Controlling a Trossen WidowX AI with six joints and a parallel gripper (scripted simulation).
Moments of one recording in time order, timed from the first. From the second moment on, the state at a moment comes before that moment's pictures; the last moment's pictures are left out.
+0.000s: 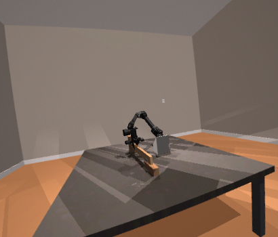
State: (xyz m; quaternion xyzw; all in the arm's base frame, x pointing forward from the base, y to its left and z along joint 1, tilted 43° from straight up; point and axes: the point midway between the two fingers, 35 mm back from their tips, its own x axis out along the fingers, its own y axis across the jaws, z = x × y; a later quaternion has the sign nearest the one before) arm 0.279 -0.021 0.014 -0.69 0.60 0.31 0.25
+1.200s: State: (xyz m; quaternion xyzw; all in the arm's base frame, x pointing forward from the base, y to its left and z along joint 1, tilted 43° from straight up) arm 0.281 -0.030 0.021 -0.69 0.60 0.32 0.25
